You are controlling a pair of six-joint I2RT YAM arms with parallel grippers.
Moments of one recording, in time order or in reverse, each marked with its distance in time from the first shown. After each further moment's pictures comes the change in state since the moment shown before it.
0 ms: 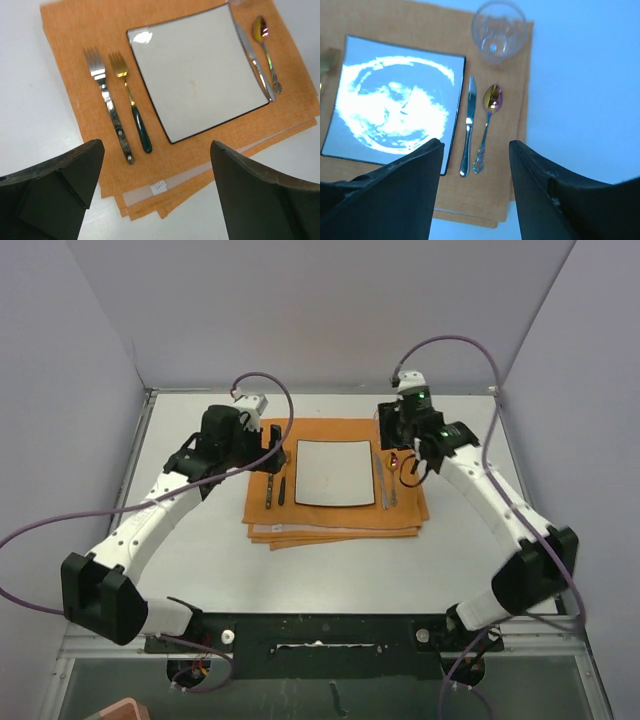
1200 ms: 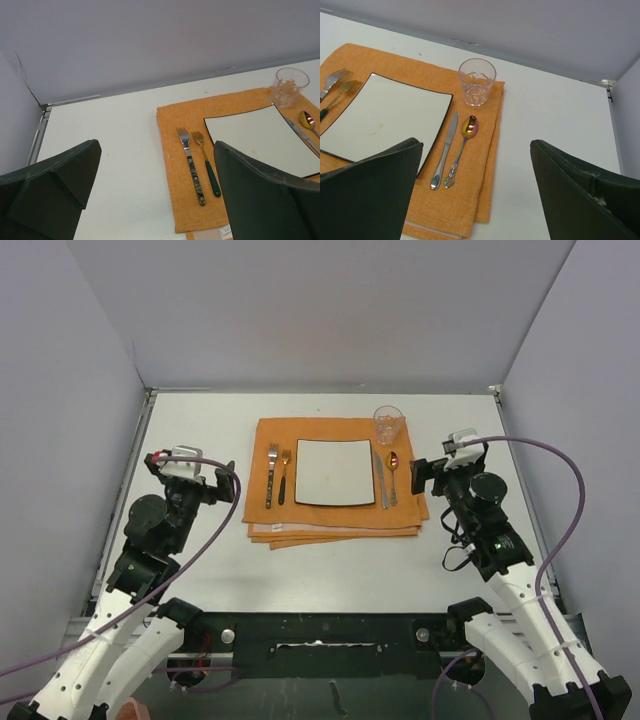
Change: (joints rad) left arm -0.061 -0.788 -0.517 0.415 -0.357 0.288; right arm -0.118 -0.824 -0.770 0.614 -0.199 -0.252
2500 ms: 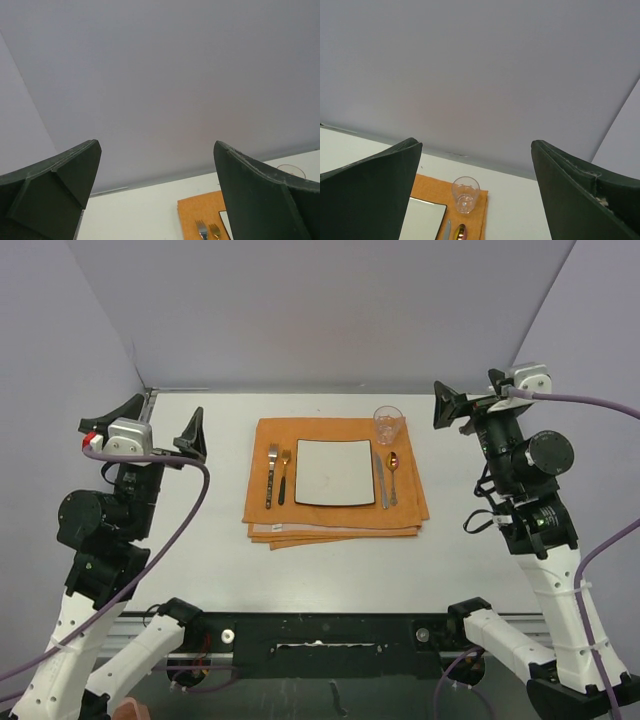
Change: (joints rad) left arm 0.000 0.097 0.413 0.061 0.028 0.148; right arm -0.007 0.129 0.550 -0.002 0.005 -0.020
